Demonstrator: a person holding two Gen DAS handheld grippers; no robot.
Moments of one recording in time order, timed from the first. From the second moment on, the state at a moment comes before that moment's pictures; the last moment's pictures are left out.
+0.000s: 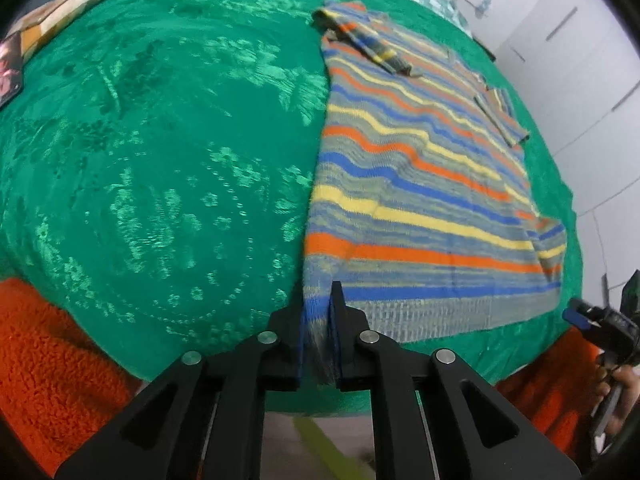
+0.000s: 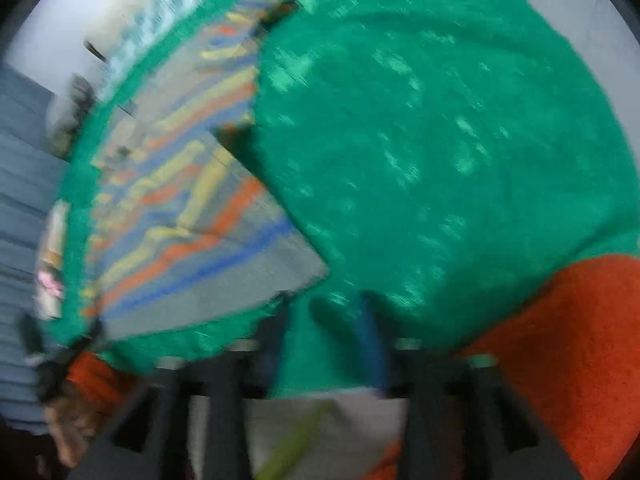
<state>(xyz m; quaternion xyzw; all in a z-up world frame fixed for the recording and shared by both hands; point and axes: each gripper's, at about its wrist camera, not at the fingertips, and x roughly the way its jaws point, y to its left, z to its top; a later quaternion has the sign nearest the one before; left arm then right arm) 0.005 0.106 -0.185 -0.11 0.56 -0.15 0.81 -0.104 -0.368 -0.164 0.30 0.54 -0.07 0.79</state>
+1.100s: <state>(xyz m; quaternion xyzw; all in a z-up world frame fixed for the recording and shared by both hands) -0.004 0.119 -0.155 0.01 0.56 -0.03 0.83 -0.058 -0.348 -0.148 0.13 0.63 -0.02 0.76</state>
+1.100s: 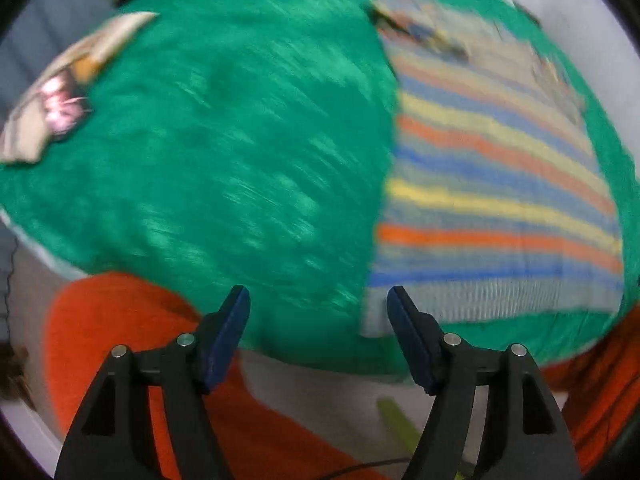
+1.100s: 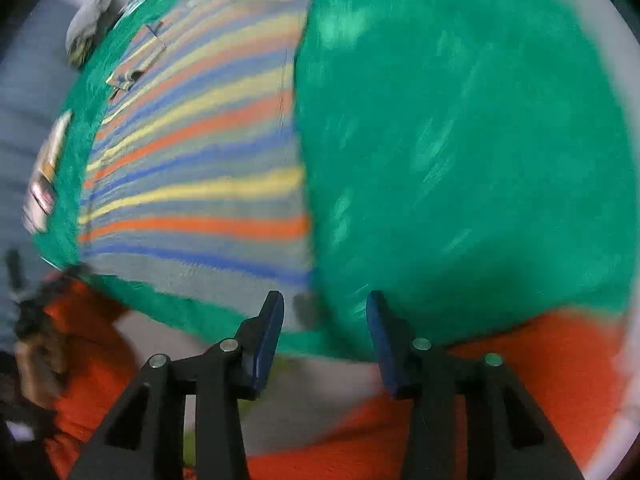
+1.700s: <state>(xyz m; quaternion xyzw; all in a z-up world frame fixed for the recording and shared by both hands) 0.004 0.156 -0.158 -0.08 0.51 0.07 0.86 0.254 -0.312 -0.183 -0.06 0.51 0.07 0.86</state>
